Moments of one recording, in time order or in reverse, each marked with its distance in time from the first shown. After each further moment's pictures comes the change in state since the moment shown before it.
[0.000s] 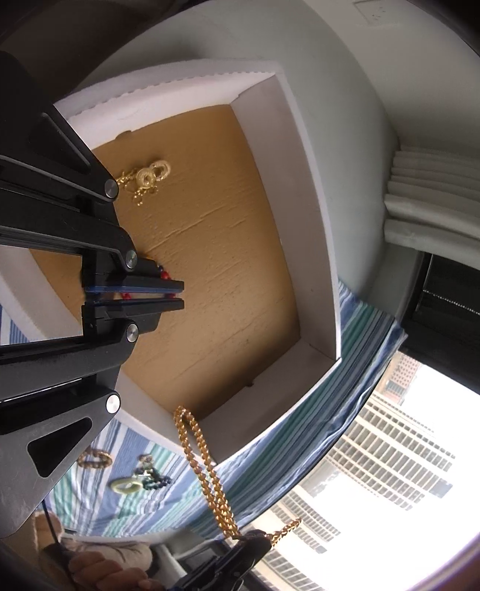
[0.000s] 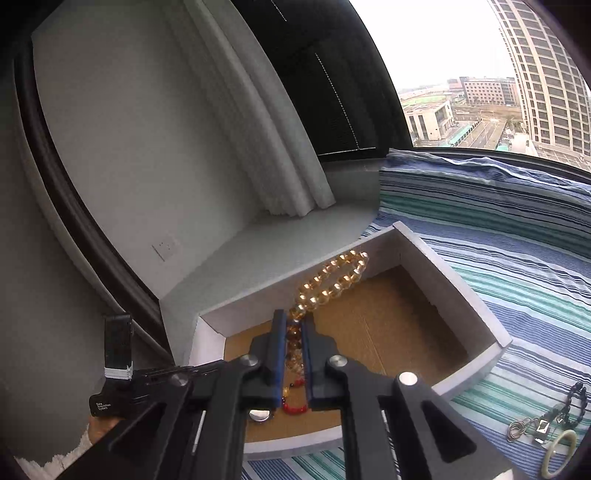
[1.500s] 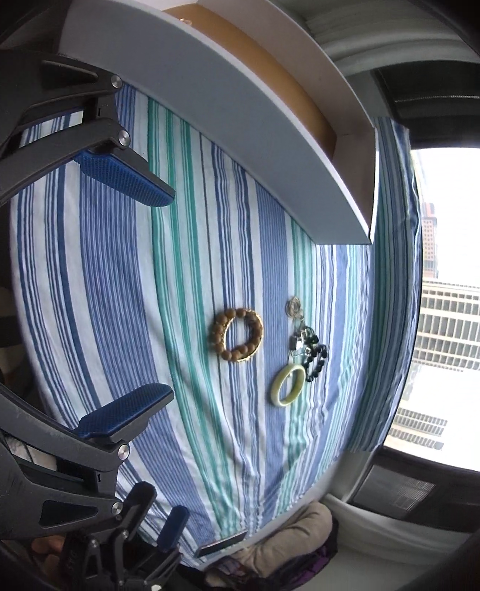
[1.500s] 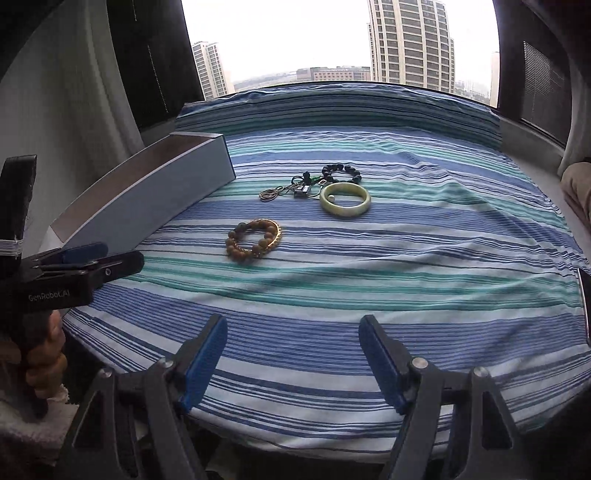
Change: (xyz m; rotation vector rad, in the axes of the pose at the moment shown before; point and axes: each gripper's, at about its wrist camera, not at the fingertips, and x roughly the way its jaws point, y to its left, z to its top) left arm 0.016 -0.226 -0.215 0.558 0.061 -0.142; right arm -0.208 -0.081 -0.314 0.207 0.021 -0.641
